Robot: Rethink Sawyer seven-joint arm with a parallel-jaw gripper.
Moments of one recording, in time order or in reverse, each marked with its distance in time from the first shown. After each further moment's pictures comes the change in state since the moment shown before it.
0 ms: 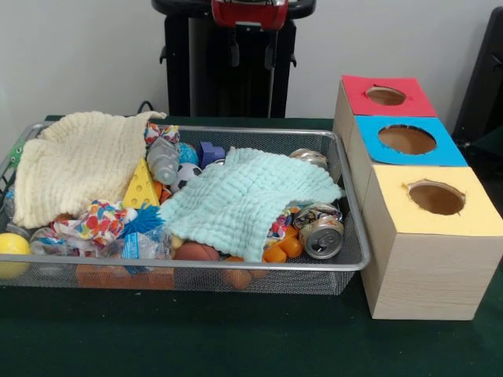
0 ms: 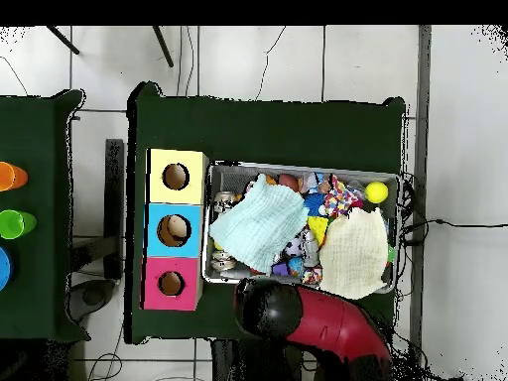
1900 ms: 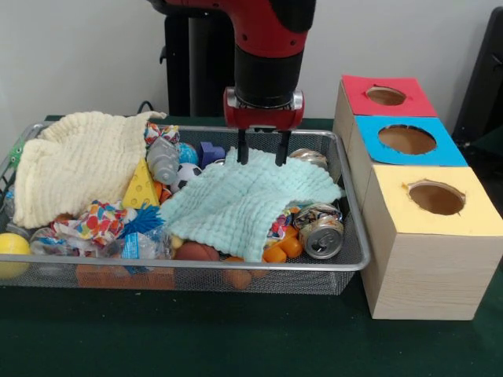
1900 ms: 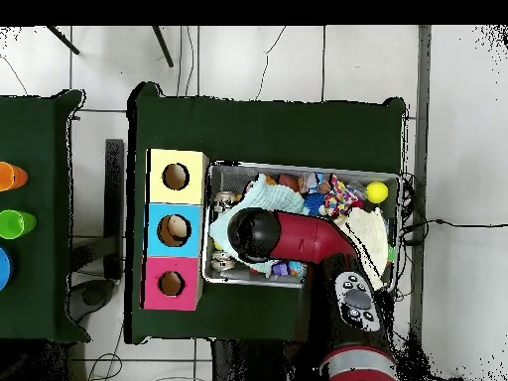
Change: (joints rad) arm 0.101 0.350 0.002 -0.406 -0.024 -0.002 0.000
